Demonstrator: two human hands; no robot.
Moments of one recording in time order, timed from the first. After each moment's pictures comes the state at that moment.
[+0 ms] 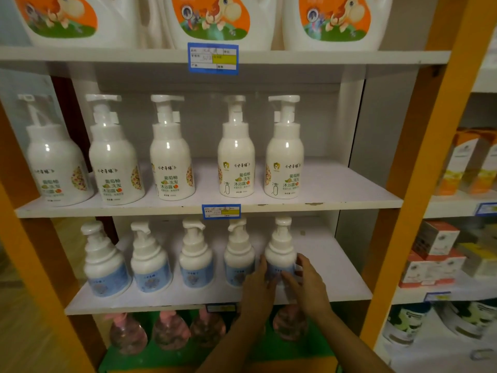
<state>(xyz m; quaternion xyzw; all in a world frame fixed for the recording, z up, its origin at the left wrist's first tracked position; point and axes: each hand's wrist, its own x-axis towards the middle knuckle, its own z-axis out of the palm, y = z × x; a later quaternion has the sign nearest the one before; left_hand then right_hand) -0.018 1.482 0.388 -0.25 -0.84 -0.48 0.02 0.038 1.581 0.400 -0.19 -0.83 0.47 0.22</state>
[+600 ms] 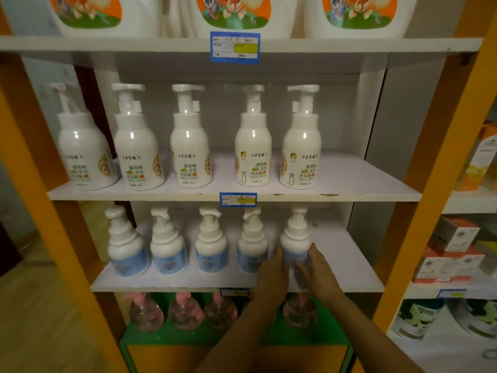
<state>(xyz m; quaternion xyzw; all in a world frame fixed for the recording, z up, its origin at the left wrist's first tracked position) -0.009 1.478 0.402 -0.27 -0.86 -0.43 0.01 0.030 1.589 0.396 -0.15 -0.86 0.44 0.20</state>
